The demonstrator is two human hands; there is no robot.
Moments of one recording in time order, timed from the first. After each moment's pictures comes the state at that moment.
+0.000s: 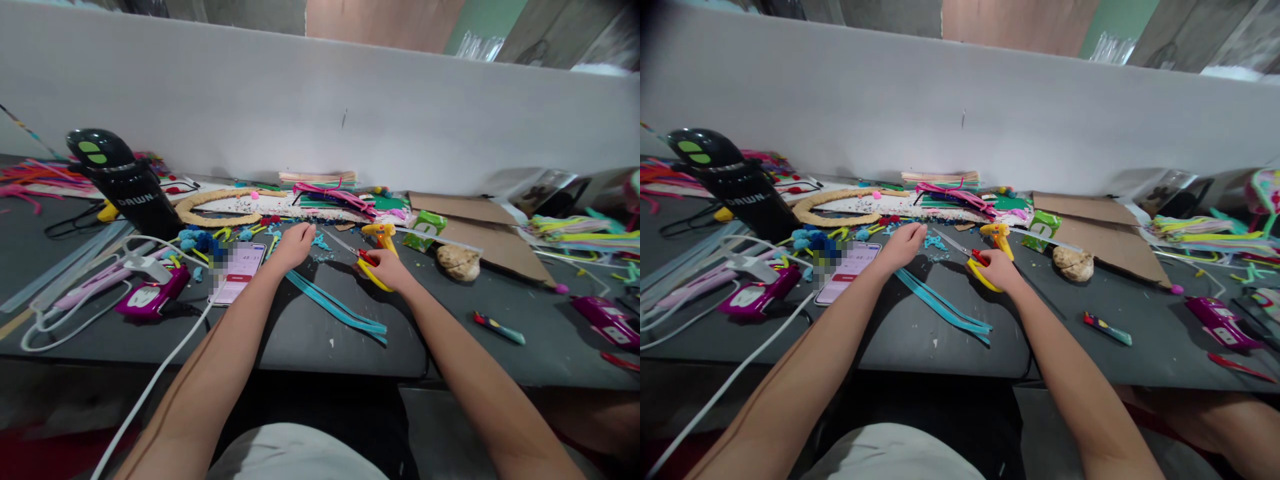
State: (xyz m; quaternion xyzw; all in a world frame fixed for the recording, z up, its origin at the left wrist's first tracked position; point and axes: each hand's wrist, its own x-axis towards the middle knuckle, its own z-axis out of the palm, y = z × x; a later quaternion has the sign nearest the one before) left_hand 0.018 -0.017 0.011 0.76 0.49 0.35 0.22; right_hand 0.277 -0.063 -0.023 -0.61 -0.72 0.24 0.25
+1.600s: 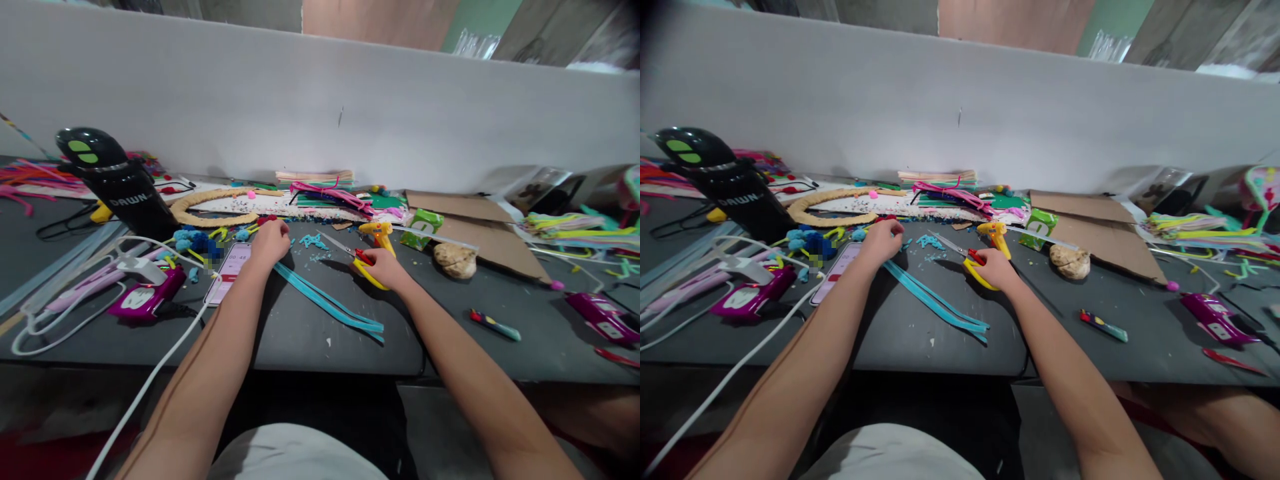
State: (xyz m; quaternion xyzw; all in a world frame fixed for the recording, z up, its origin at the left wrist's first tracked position) left_hand -0.016 0.002 0.002 0.71 0.65 0.24 0.09; right_hand 0.276 -0.063 -0.025 -0.61 -0.72 0.21 0.23
